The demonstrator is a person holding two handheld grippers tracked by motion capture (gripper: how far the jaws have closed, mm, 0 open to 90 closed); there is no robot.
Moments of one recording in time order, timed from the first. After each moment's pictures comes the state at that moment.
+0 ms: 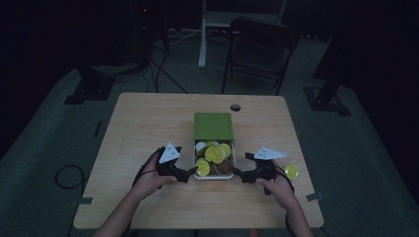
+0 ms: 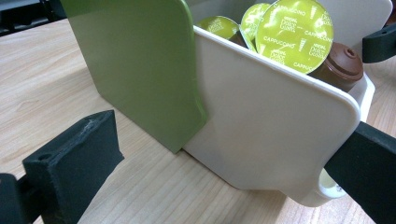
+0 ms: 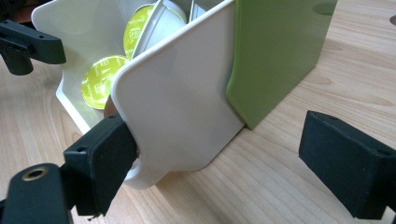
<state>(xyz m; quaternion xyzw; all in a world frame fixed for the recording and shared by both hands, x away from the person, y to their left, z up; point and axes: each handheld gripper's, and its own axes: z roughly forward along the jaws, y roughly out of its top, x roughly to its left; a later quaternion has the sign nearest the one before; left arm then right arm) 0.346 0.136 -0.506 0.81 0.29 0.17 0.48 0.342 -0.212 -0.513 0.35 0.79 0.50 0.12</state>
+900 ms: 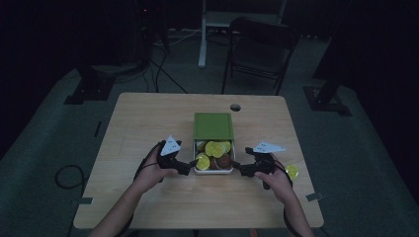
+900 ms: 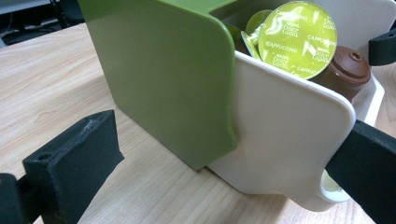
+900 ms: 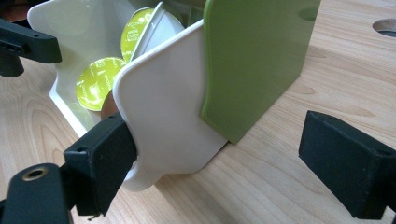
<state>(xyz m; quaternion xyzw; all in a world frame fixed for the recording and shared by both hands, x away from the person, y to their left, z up) 0.366 0.135 -0.500 0.81 0.30 0.18 0.48 0.358 -0.210 -0.507 0.36 0.78 0.49 0.13</state>
